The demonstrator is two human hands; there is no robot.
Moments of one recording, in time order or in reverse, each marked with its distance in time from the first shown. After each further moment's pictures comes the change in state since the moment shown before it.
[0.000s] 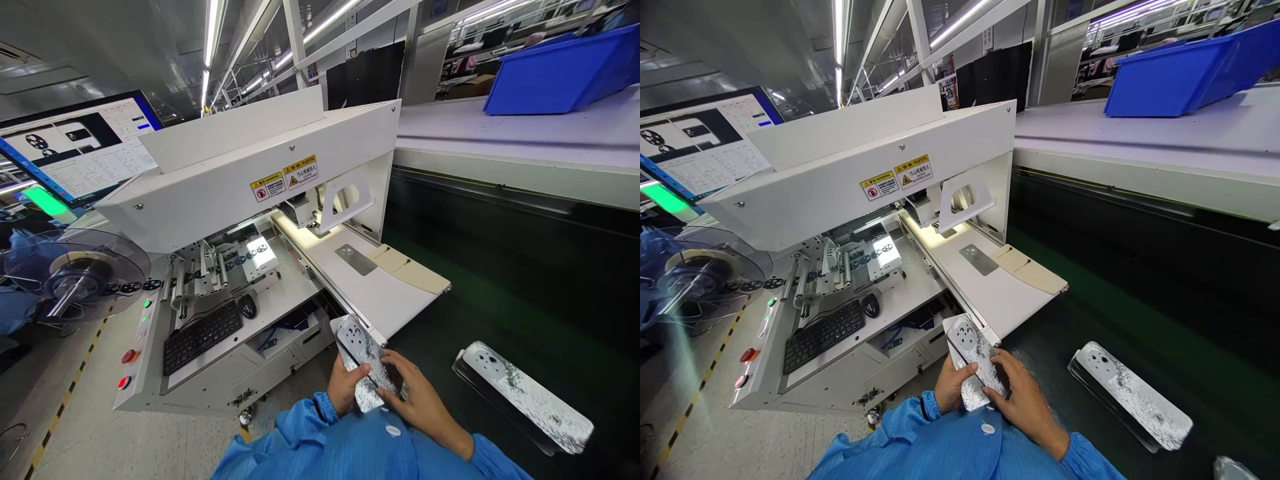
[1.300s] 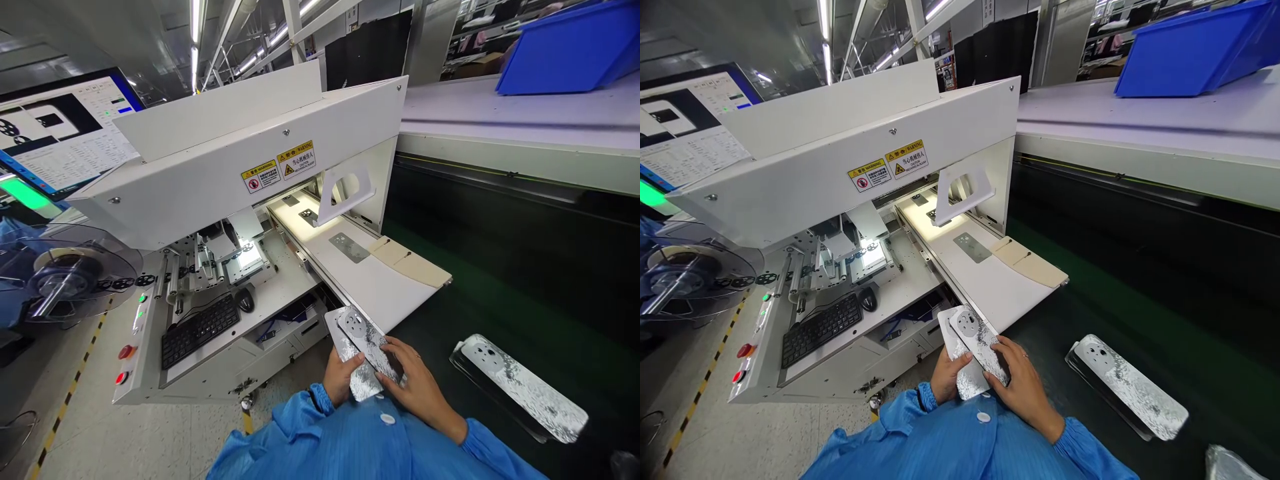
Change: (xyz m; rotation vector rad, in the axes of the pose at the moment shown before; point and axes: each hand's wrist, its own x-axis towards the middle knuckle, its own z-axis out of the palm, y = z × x) left_hand 0.008 0.001 -0.005 -0.017 0.008 0.007; right_hand 0.012 0.014 0.005 -0.082 0.156 -0.111
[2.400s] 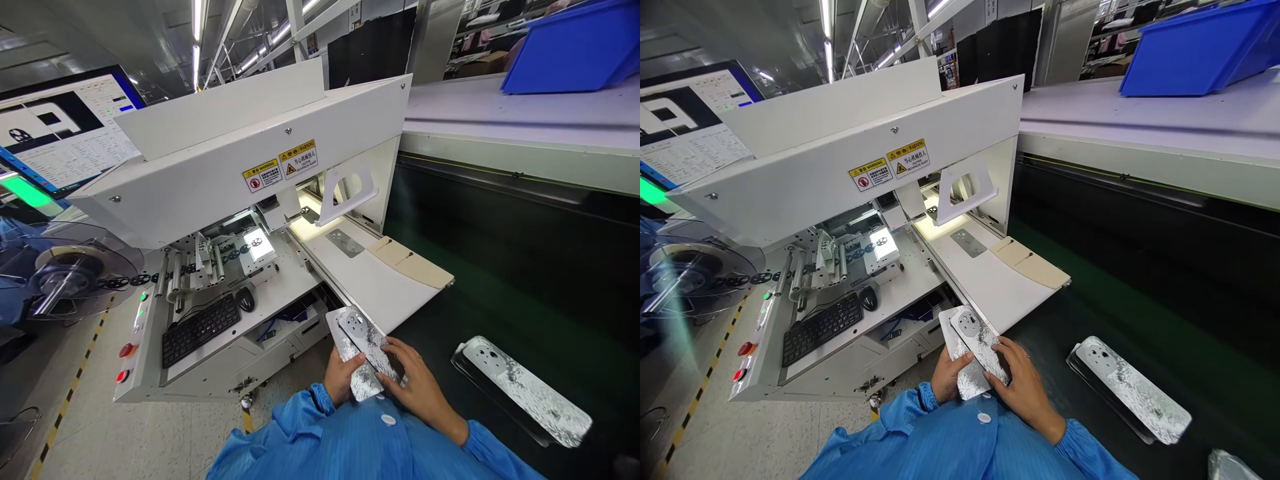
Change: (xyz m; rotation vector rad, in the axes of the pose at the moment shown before) left_hand 0.000 0.001 0.002 -0.011 0.031 -0.012; right_hand 0.001 0.001 0.001 0.004 -0.012 0.030
